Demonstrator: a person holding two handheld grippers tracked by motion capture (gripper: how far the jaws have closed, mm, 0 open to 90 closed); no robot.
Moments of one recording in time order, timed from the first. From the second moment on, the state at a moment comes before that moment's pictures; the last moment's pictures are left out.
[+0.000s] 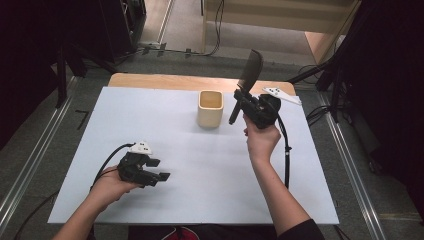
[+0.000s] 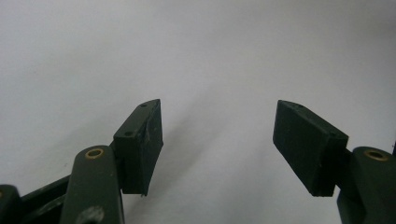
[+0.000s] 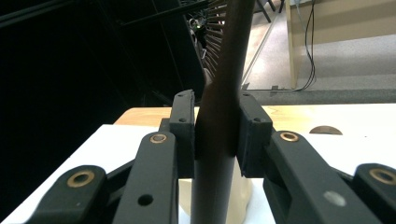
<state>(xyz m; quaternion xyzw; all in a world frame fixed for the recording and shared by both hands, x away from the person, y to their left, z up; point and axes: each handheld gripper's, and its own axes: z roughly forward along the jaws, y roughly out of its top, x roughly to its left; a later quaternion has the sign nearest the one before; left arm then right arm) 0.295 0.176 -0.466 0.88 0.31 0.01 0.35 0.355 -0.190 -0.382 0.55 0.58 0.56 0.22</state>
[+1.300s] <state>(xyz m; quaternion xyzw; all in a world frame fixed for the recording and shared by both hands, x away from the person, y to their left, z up) 0.292 0.186 -0.467 0.88 0.33 0.01 0.35 0.399 -0.156 -0.371 0.54 0.59 0.55 0.23</state>
